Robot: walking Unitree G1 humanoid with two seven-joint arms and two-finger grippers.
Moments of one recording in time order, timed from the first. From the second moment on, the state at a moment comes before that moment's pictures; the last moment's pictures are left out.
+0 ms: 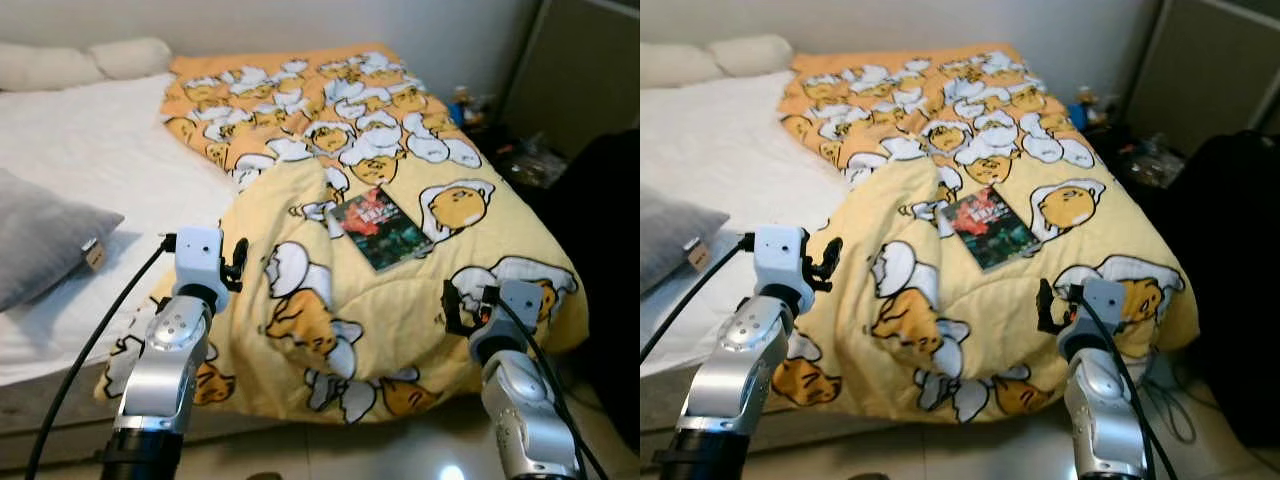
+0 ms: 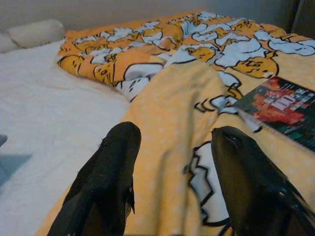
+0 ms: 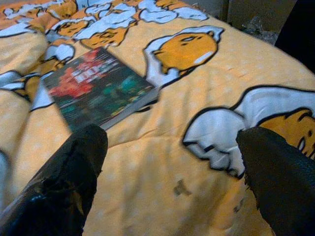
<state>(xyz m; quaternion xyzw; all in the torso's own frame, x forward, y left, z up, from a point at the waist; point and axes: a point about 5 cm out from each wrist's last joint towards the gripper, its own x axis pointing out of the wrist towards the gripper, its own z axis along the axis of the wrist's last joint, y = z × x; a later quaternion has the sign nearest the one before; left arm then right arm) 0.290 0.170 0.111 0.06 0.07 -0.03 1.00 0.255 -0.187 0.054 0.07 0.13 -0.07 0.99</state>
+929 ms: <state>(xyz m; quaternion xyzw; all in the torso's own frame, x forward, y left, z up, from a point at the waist) 0.288 0.172 0.110 0.06 0.07 -0.04 1.00 0.252 -0.189 0.052 0.07 0.13 -0.07 0.99</state>
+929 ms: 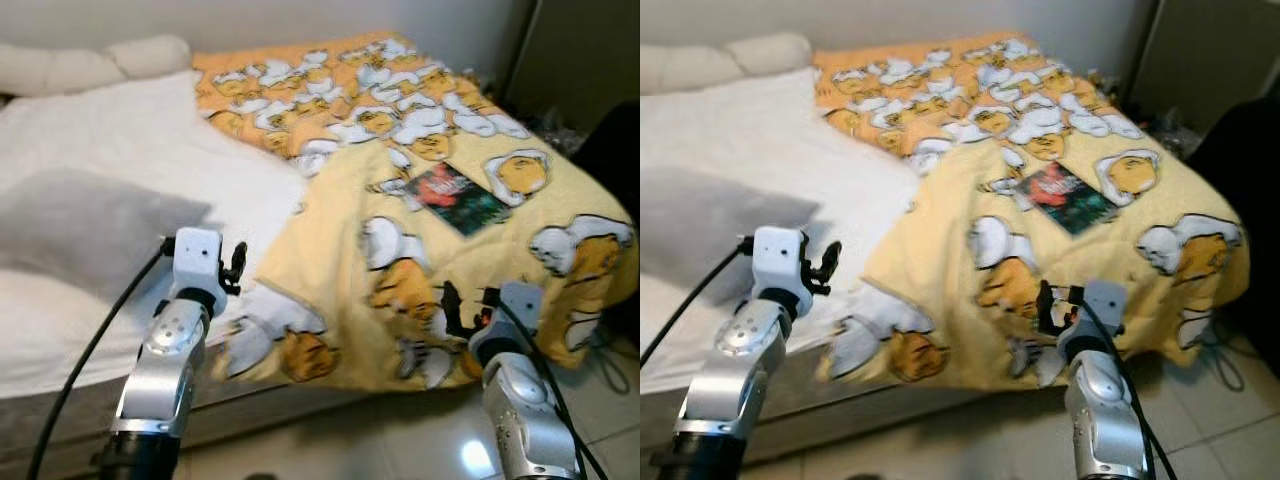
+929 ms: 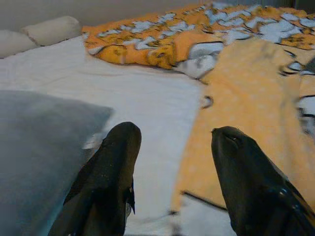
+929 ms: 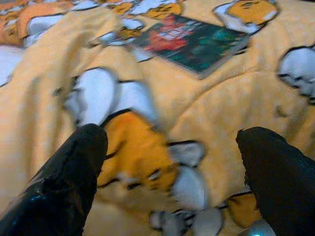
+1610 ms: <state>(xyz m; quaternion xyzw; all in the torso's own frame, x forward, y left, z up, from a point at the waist) 0.281 0.204 0.116 0.08 0.07 0.01 0.99 0.270 -0.144 0.077 0.10 0.08 0.01 0.99</state>
